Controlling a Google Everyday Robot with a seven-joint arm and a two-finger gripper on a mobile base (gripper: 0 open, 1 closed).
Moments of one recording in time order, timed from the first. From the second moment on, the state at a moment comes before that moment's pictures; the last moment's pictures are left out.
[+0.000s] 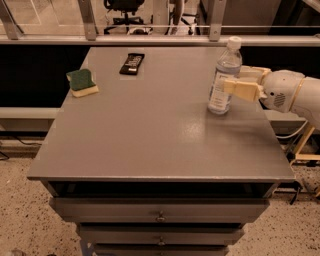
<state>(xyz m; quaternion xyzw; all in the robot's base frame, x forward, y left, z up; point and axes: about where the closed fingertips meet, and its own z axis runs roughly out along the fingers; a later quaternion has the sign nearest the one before) 0.608 -0.208 0.921 -0.30 0.68 0.27 0.61</state>
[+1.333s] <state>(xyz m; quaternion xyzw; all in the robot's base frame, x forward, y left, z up) 0.617 -0.145 1.023 -0.42 0.69 0.19 0.56</state>
